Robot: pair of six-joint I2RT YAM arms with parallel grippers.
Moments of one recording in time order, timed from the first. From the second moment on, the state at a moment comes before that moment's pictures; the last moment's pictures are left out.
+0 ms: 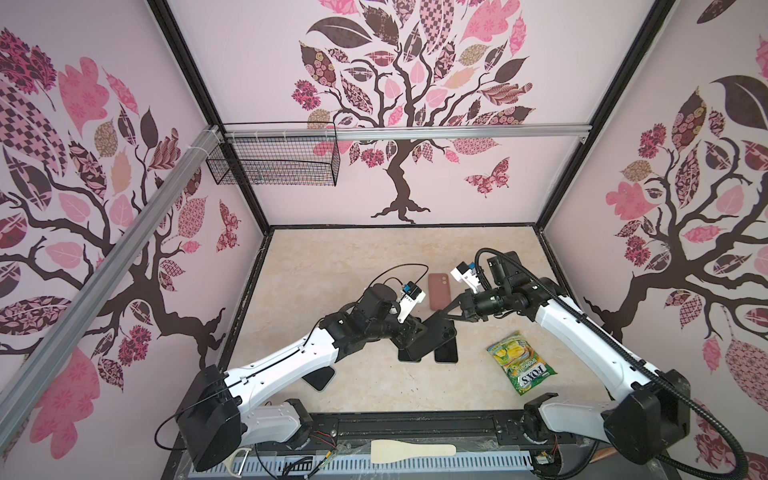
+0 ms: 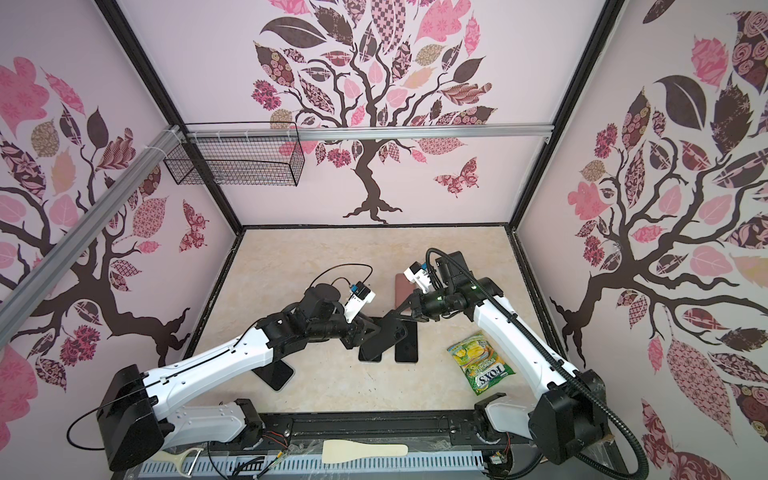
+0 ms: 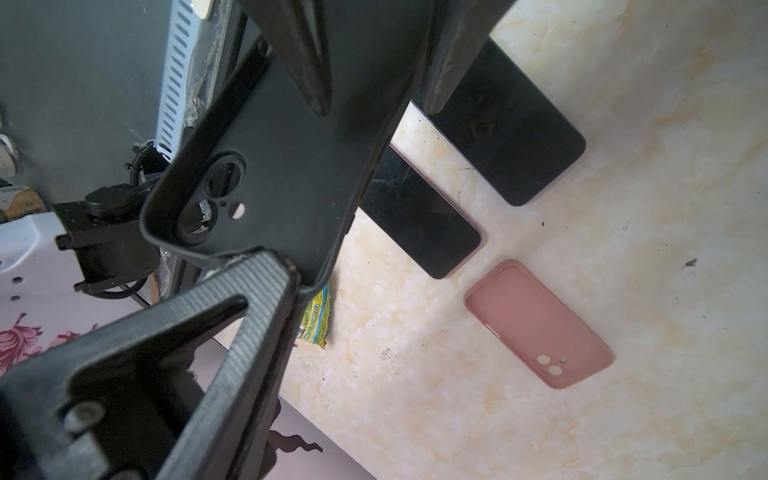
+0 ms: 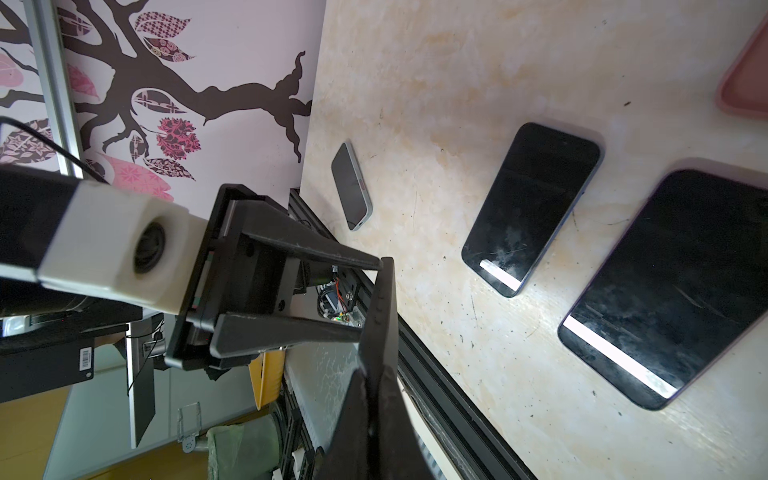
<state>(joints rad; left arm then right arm) -0.86 1.26 0.90 -0.28 0.30 -0.17 0.37 1.26 1.06 -0.76 -0.88 0.41</state>
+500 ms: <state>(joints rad) -0.86 1.28 0.90 -0.26 0.32 -0.16 0.38 1.26 1.06 -0.79 -0.90 0.41</state>
